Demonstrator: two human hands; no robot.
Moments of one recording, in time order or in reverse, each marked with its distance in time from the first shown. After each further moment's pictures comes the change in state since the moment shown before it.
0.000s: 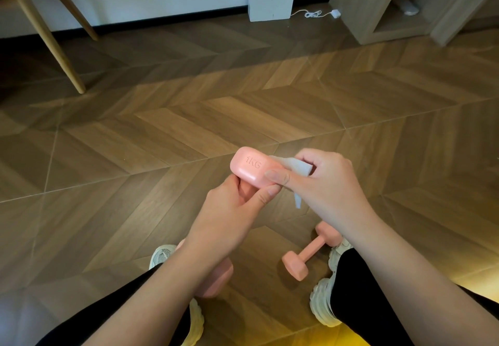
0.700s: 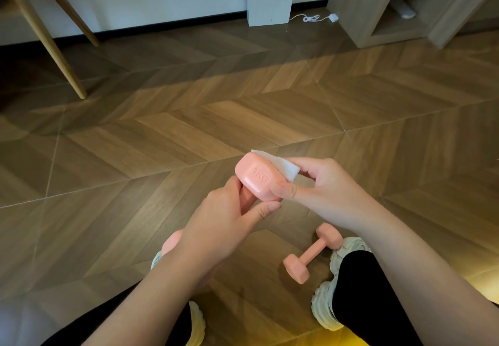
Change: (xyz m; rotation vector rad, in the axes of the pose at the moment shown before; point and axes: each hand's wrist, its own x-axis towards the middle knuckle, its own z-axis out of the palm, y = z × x) left_hand 0.002 -0.007 -0.010 0.275 -0.053 0.175; right_hand 0.006 0.010 -0.015 0.159 -0.385 0.004
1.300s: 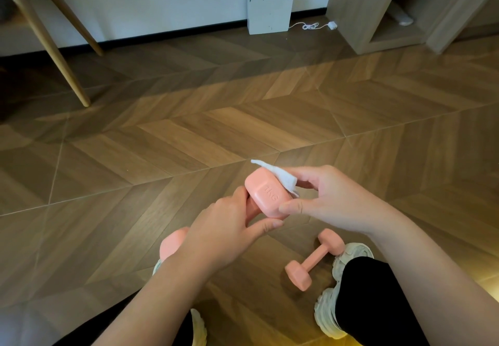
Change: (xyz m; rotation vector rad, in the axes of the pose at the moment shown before) left_hand 0.003 -0.002 0.000 0.217 -0.121 0.010; right_hand 0.002 0.000 -0.011 -0.139 -0.132 -0.029
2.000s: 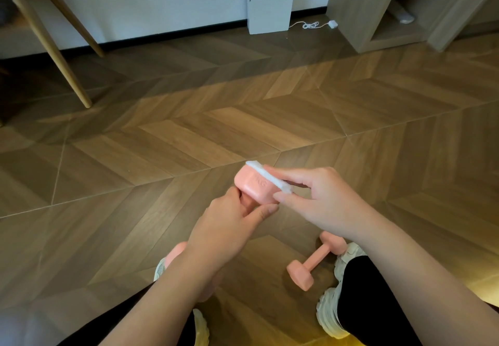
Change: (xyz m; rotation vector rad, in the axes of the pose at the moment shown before) left_hand 0.008 -0.005 0.012 -0.197 0.089 -0.201; right_hand 0.002 -0.004 0.017 -0.100 0.216 -0.128
